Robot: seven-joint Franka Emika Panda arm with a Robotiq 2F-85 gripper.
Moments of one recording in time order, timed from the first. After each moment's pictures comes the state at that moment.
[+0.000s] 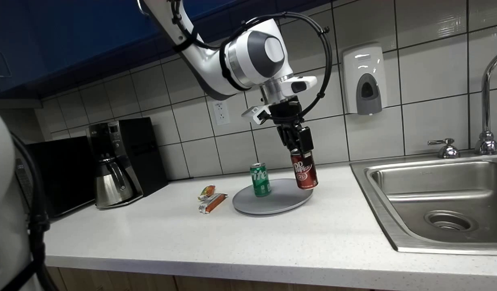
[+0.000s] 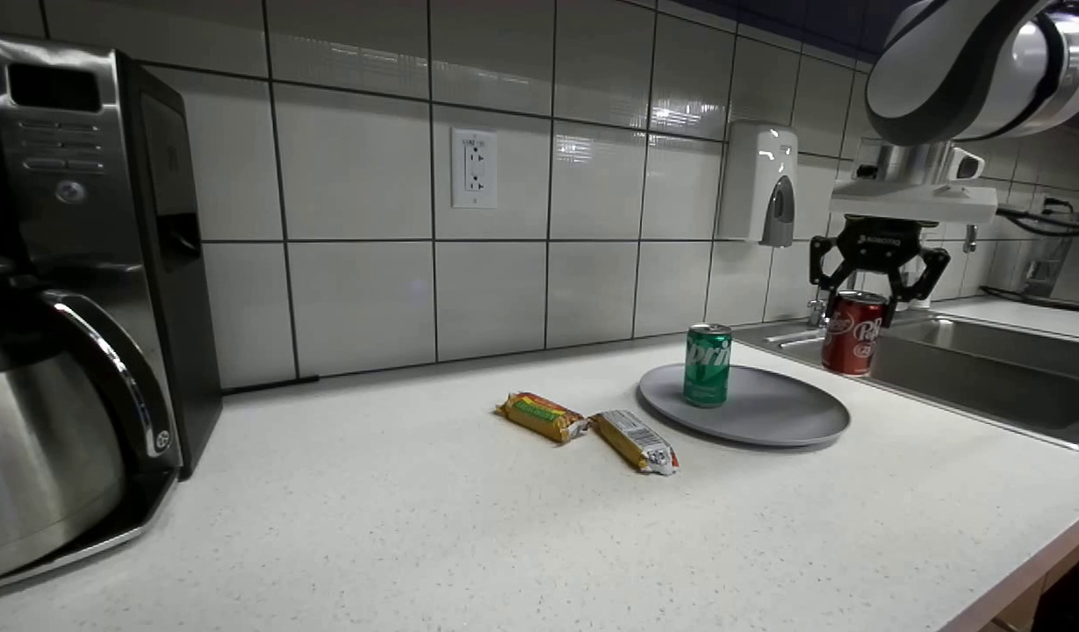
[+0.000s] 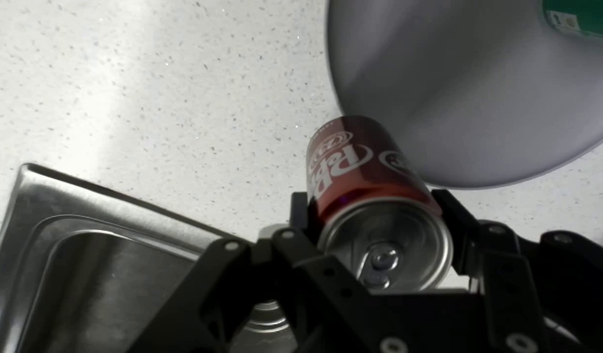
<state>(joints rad) -0.14 0.06 -0.20 -2.32 -0.13 2.57 0.70</state>
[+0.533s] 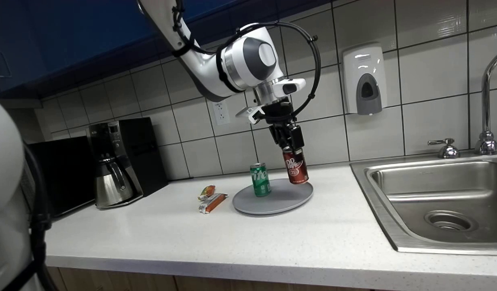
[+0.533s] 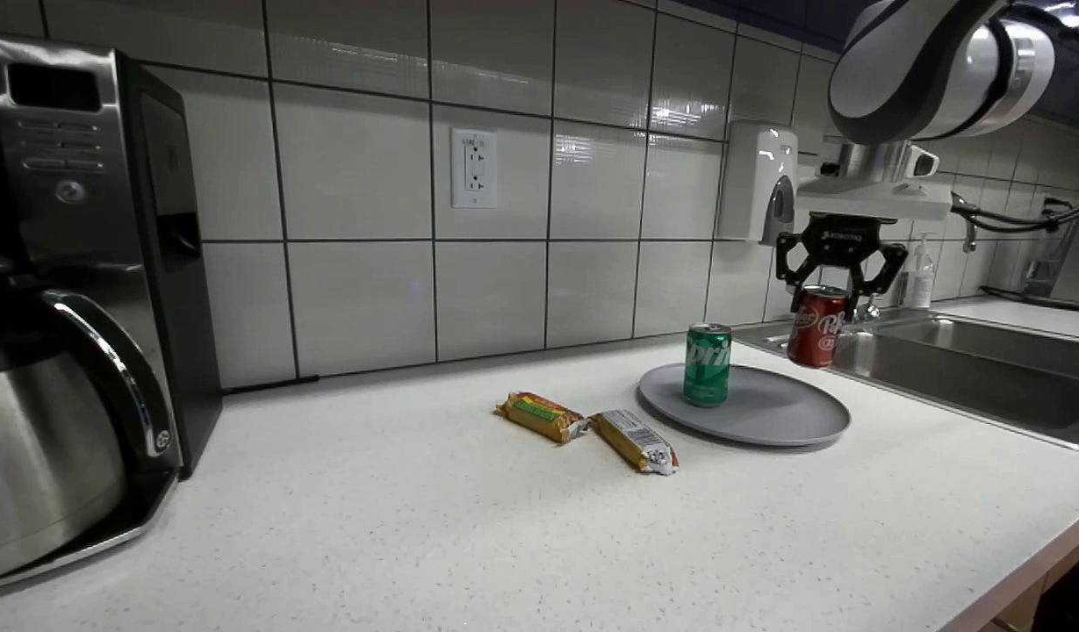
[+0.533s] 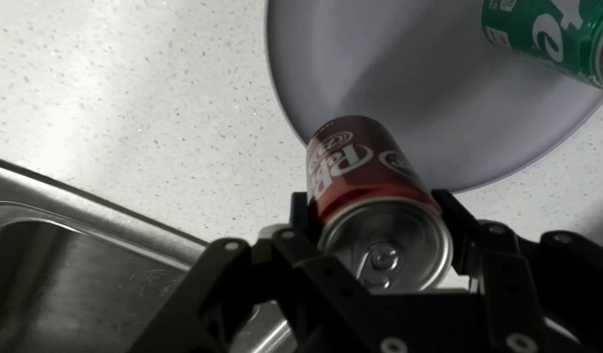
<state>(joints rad) -0.10 0.10 -0.18 -2.26 -0.13 2.57 0.70</state>
